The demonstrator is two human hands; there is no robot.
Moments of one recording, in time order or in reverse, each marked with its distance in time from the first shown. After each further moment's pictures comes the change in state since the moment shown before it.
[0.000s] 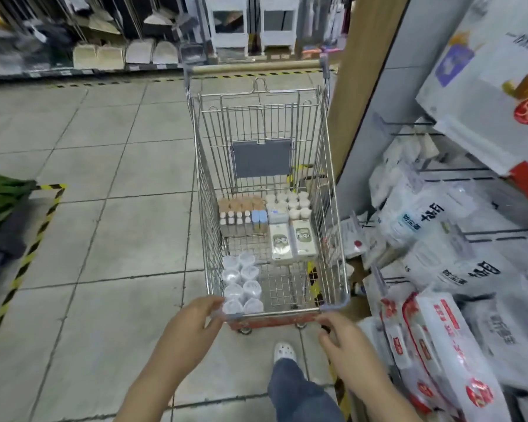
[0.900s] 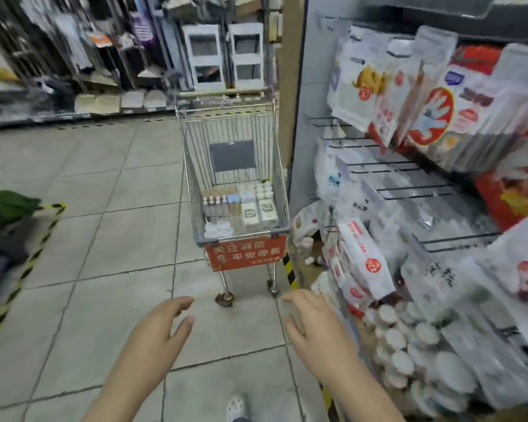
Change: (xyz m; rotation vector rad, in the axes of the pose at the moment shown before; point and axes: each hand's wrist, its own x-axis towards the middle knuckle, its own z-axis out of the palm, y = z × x) left_hand -0.347 0.019 0.060 0.041 0.204 0.122; right_hand -0.346 0.031 0.026 -0.165 0.249 -0.340
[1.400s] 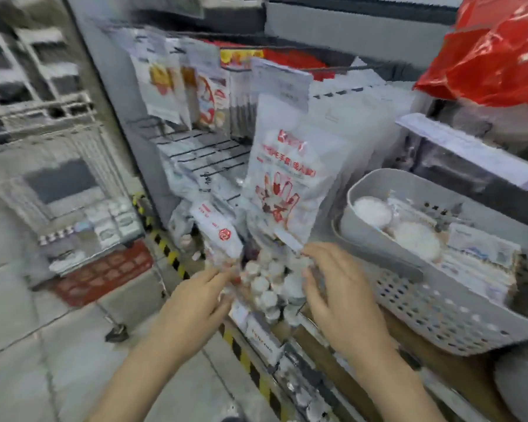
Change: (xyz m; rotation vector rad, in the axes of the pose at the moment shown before) left_hand -0.076 0.260 0.118 0.198 -0.319 0.879; right_hand -0.236 0.077 -0.152 -0.239 0.660 0.336
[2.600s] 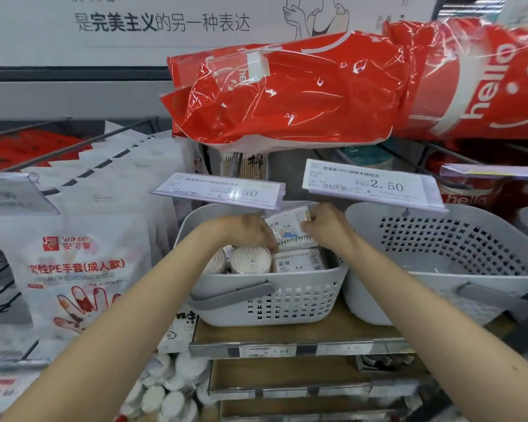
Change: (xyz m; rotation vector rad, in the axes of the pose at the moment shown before) left_hand 0.246 0.245 0.014 -0.030 -0.802 0.716; right_hand 0.021 0.158 -0.122 -0.125 0.298 0.997
